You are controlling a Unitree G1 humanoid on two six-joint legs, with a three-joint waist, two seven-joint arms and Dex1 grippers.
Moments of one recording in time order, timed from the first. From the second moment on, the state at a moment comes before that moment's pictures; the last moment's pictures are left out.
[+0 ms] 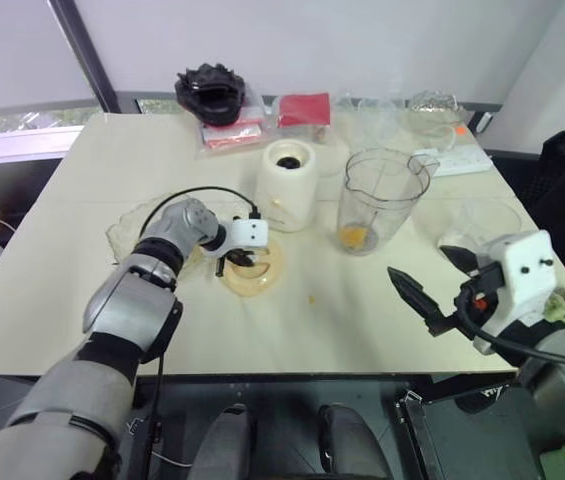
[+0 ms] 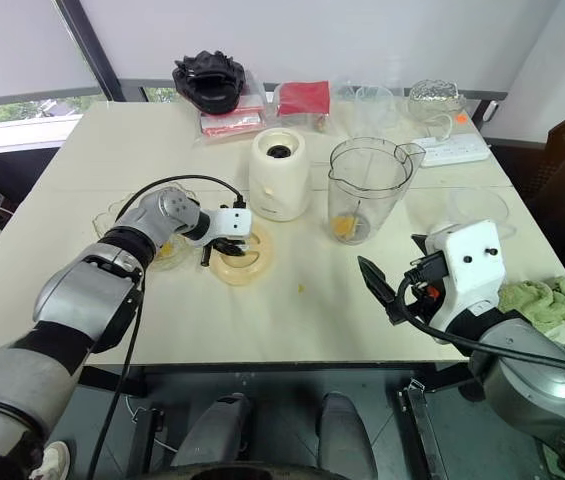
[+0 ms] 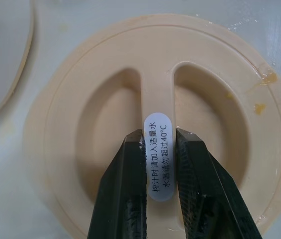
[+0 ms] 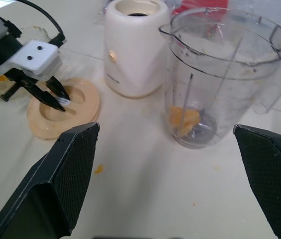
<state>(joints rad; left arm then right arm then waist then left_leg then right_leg) -1.18 0.31 -0.33 1.36 0.44 -0.28 -1.11 0.17 -0.94 -0.40 -0.97 1.26 0.79 -0.24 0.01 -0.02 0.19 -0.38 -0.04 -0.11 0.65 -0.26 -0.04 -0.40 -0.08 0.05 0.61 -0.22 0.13</state>
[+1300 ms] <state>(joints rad) -0.94 0.48 -0.07 0.60 -0.04 0.00 -1.39 -0.61 -0.80 0.03 0.43 0.18 0.06 0.66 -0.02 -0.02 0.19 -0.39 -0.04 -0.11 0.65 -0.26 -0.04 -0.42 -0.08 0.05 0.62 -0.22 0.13</state>
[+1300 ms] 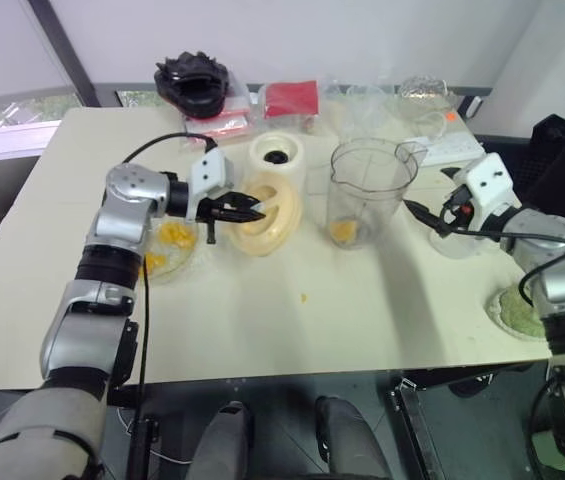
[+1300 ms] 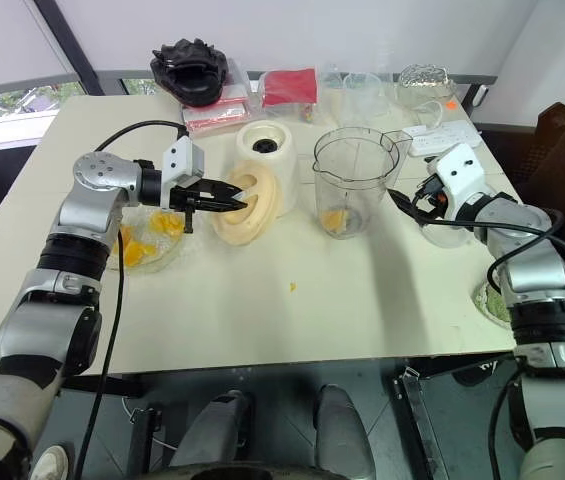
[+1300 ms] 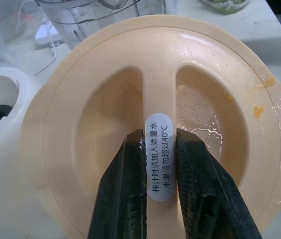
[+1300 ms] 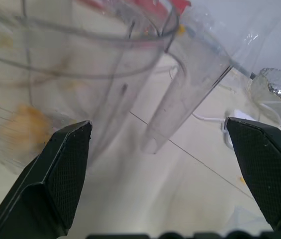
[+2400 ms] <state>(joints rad) -0.87 0.57 -0.10 0.42 -0.10 0.10 -1.34 -0.98 -0.61 -0.02 1.20 0.03 -0.24 0.70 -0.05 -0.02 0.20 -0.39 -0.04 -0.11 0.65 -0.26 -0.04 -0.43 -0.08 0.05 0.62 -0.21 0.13</state>
